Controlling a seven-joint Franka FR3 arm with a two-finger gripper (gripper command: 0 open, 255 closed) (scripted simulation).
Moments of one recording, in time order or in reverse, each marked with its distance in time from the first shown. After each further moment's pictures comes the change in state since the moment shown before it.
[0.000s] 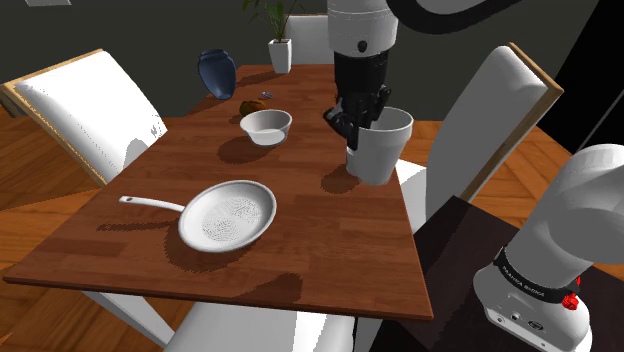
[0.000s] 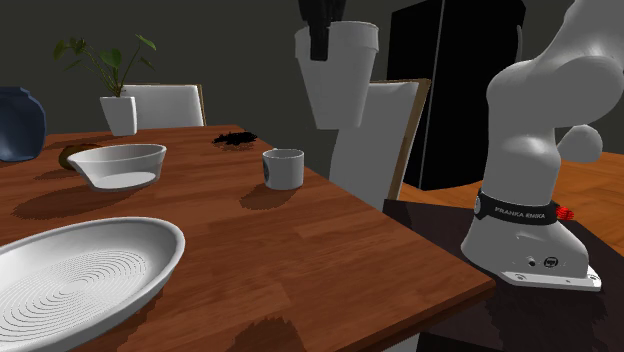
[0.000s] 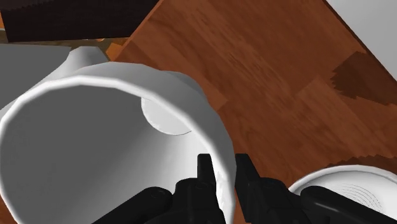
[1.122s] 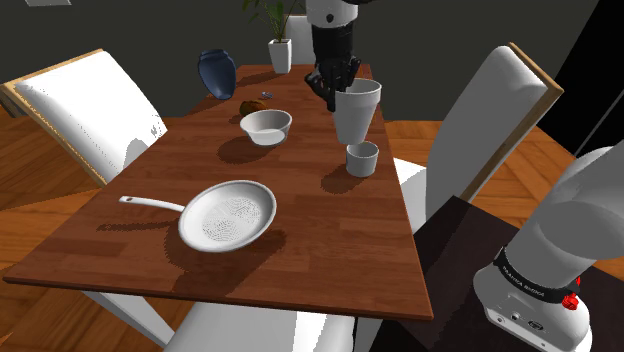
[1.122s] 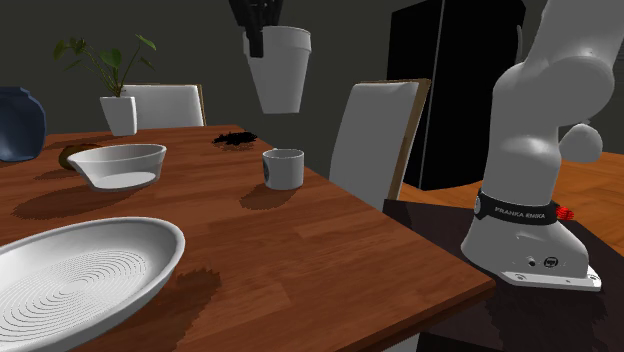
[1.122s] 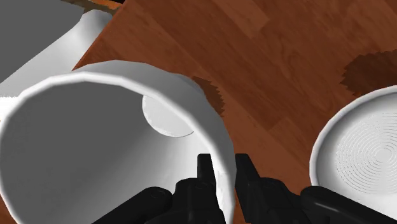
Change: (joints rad) arm -0.125 0.279 -0.085 0.229 -0.139 0.044 -0.131
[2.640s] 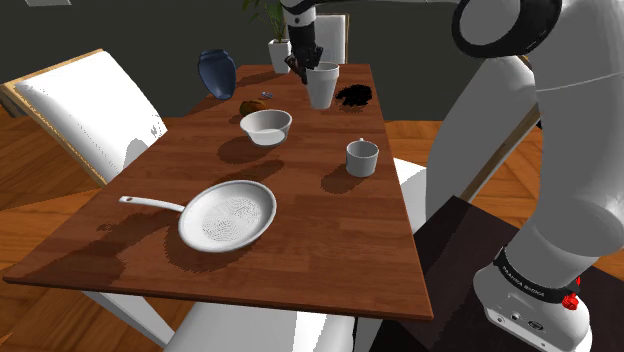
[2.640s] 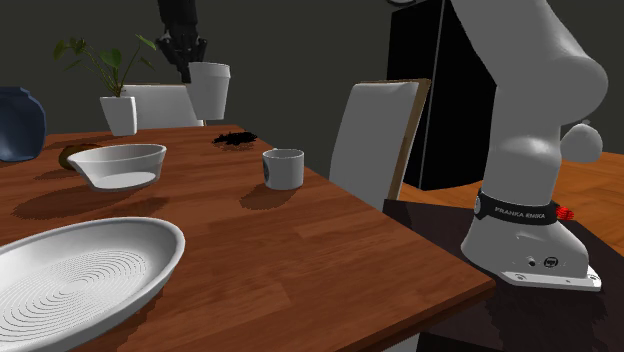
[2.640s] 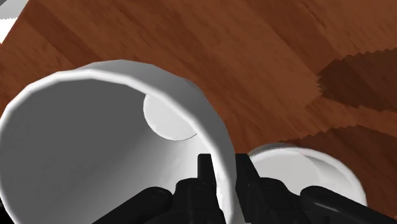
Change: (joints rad) arm -0.065 0.849 -0.114 0.964 -0.241 -0.123 -0.199
